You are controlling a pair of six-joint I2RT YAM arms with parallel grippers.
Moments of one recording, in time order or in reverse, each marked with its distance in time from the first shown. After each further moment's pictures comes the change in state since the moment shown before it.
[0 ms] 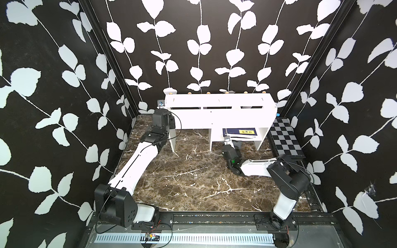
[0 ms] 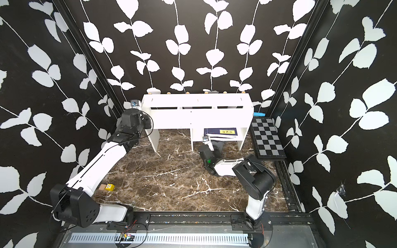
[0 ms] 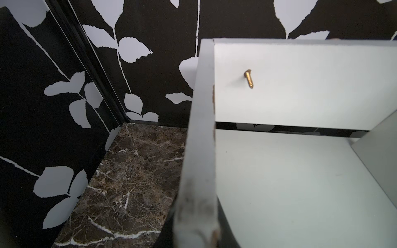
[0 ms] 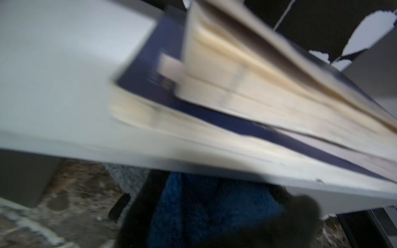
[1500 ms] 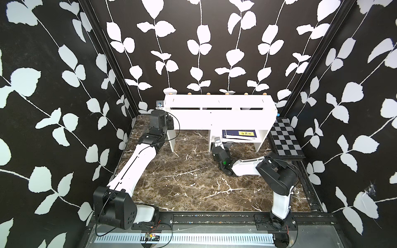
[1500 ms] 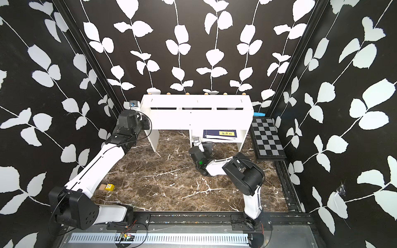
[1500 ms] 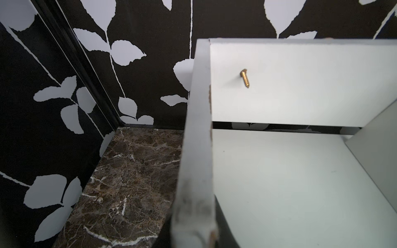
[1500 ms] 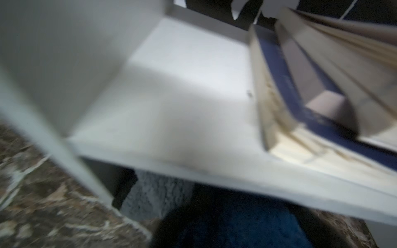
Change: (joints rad) left arm 0.017 -0.026 -0.040 0.041 0.104 0.028; right arm 0.098 0.113 0.070 0.051 -0.055 0.085
